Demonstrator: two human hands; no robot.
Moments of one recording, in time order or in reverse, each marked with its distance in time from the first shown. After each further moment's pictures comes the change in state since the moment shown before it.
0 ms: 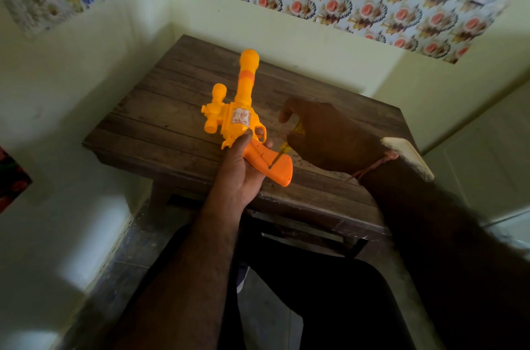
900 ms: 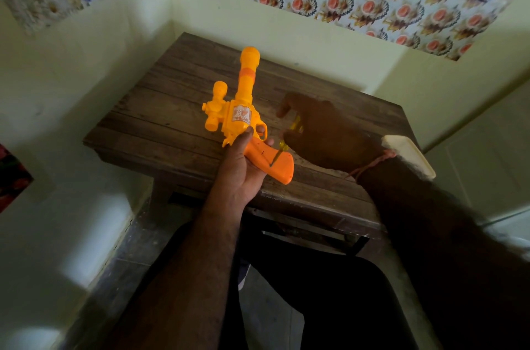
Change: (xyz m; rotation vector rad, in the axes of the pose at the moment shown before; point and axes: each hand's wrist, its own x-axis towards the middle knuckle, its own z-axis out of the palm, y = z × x) left_hand -0.005 0.001 0.005 -0.017 0.051 -0.018; right_hand 0.003 -0.003 0.003 0.048 0.012 0.025
